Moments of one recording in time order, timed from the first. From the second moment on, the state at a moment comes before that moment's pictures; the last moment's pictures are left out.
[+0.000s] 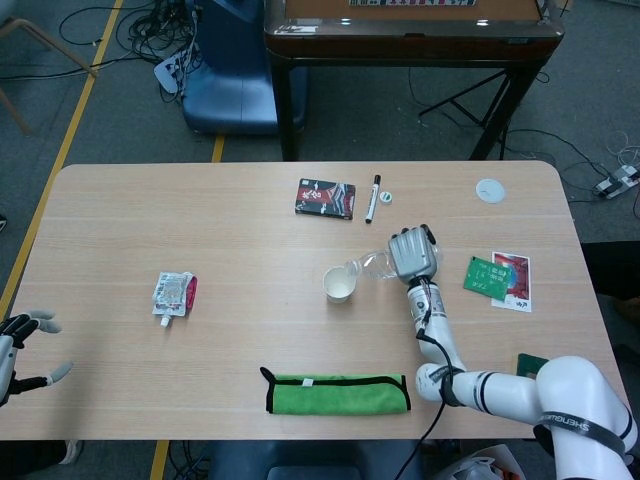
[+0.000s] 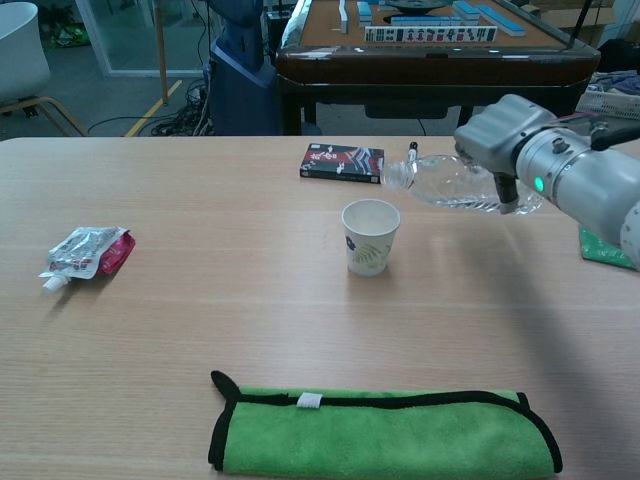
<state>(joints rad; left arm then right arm) -0.08 -1.01 -0.06 -1.67 1.44 1.45 -0.14 0.96 -1.69 0.14 -1.27 -0.58 1.14 -1.21</state>
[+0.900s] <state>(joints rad) -0.08 -1.01 -0.06 -1.67 1.44 1.45 -0.14 0.99 -1.71 0.16 -1.28 -0.51 1.20 -1.37</state>
